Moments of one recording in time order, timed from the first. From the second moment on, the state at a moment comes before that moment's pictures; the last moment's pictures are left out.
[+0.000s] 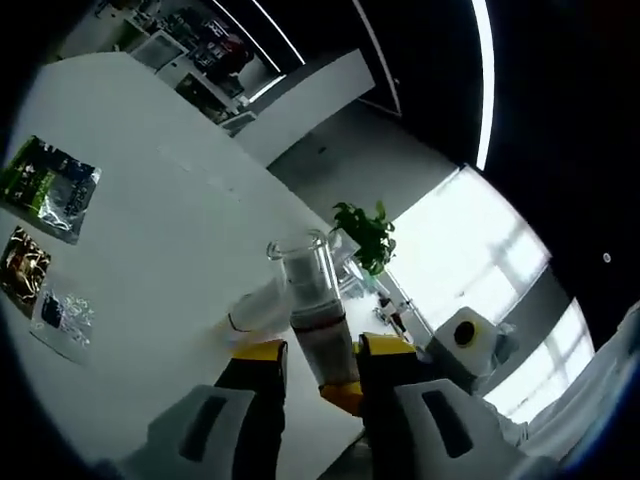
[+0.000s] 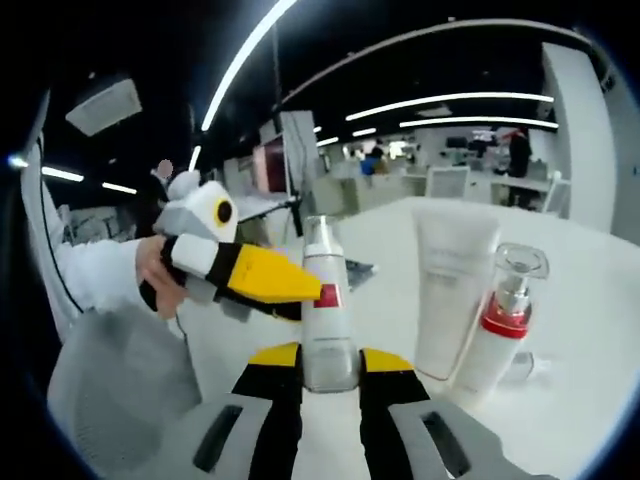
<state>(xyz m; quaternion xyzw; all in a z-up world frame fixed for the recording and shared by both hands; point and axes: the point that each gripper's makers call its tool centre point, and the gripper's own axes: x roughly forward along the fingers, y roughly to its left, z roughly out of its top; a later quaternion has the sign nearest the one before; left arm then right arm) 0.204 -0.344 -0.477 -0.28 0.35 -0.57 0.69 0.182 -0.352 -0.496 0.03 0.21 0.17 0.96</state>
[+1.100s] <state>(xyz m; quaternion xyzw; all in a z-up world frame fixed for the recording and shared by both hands) 0.191 -0.353 -0.474 -0.18 0.32 -0.60 0.71 0.168 -0.357 -0.531 -0.06 0.28 0.15 0.95</state>
